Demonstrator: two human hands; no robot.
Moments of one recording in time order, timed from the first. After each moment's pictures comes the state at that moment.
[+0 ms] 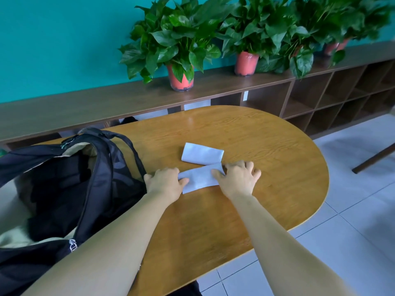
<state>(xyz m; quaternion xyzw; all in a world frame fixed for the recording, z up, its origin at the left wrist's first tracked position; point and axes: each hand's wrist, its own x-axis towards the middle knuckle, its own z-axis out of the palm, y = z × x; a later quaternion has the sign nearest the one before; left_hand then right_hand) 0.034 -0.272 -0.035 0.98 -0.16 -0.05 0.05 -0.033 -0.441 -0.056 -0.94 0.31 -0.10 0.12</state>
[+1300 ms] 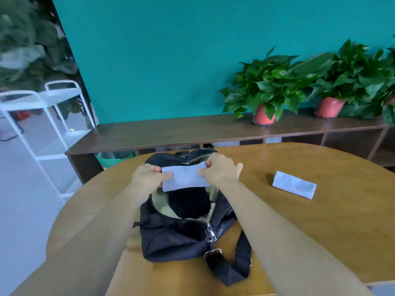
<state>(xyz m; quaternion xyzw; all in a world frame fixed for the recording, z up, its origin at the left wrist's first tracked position) 0.027 0.025 0.081 0.82 0.11 0.00 0.56 0.019 -0.161 0.087 -0.95 0.10 -0.09 0.27</state>
